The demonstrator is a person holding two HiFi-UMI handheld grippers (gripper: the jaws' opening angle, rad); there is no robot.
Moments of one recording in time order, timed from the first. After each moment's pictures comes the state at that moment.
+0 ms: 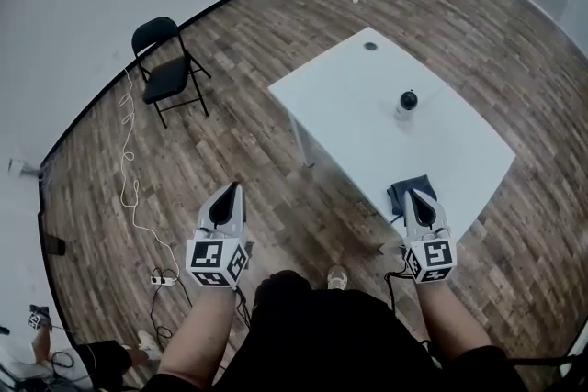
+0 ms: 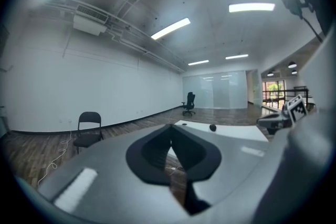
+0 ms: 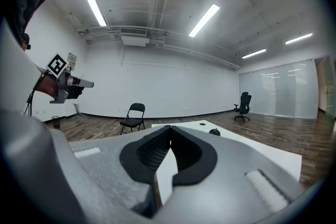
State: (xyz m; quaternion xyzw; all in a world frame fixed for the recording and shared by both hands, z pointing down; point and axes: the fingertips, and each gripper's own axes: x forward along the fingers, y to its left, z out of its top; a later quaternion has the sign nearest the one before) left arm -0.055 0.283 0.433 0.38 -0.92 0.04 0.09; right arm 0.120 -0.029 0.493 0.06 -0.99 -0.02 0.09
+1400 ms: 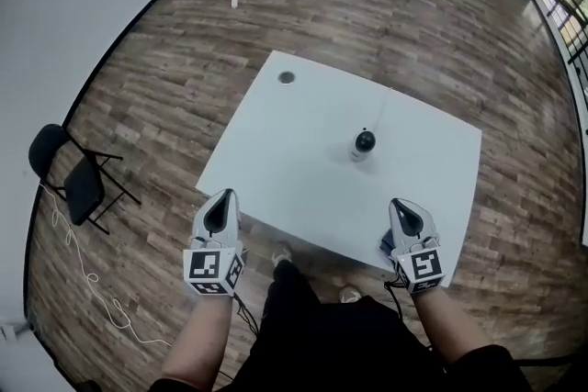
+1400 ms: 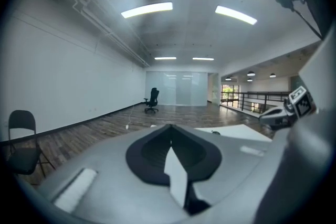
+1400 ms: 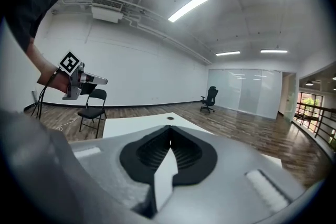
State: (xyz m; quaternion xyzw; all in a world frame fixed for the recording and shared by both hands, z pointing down) left arm -0.249 0.073 0.475 0.60 -0.79 0.06 0.10; right arm 0.038 -0.091 0.496 0.26 -0.95 -0.03 0.17
